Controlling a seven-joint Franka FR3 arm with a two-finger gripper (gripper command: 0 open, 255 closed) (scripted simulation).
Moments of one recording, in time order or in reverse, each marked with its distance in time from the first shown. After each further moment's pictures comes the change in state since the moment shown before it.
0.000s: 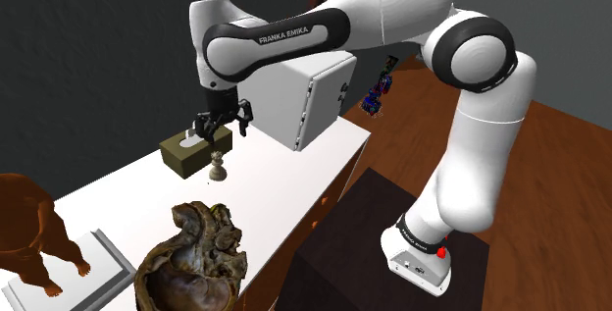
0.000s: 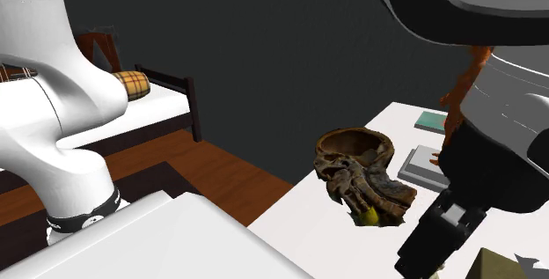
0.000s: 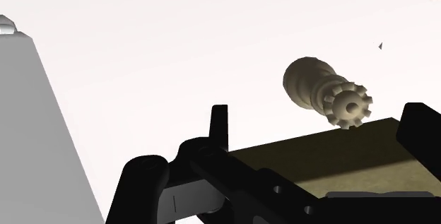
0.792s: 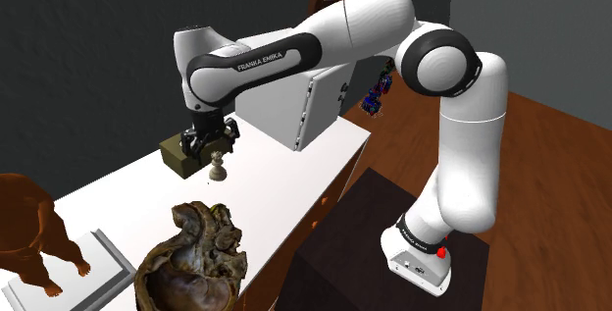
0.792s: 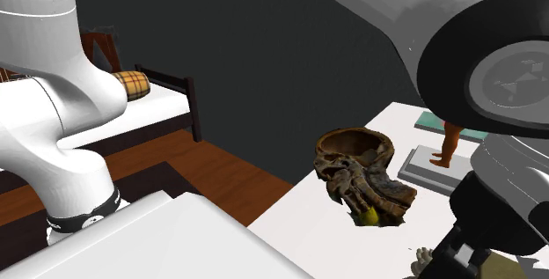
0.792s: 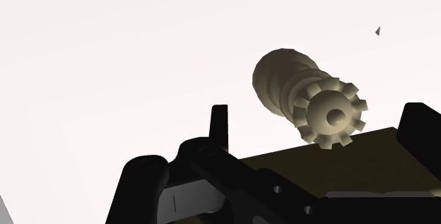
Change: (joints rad) arm 0.037 0.154 0.003 0.072 -0.019 0.073 0.032
